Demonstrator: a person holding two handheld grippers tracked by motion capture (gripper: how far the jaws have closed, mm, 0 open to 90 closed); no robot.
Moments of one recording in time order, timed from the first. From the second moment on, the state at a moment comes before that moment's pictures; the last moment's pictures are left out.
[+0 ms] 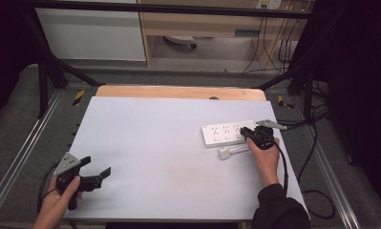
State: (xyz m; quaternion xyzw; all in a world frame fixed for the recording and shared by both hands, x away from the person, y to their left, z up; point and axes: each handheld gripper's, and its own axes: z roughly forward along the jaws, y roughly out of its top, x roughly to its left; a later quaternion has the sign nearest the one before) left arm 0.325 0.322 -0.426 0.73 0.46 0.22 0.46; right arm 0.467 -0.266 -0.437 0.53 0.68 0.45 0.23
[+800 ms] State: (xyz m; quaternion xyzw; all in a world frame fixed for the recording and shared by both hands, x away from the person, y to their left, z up) left arm 0.324 0.322 -0.426 0.73 0.46 0.22 0.46; right arm 0.460 -0.261 -0.425 0.51 0.69 0.46 0.24
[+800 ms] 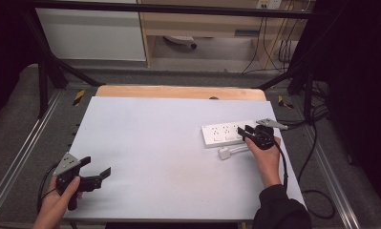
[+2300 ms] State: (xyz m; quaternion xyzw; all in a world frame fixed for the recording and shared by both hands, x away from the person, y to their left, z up) left arm 0.323 0.323 -0.425 0.73 0.46 0.22 0.46; right arm 0.432 -0.231 -0.386 0.47 0.69 0.46 0.28
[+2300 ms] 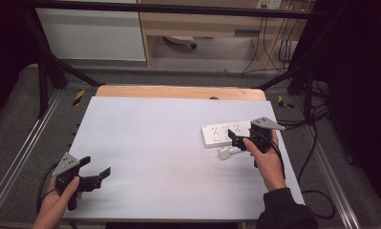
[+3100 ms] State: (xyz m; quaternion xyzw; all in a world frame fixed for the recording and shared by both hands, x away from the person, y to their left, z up) left arm 0.323 0.323 -0.425 0.72 0.46 0.23 0.47; right arm 0.398 -0.237 -0.363 0.44 0.71 0.48 0.26
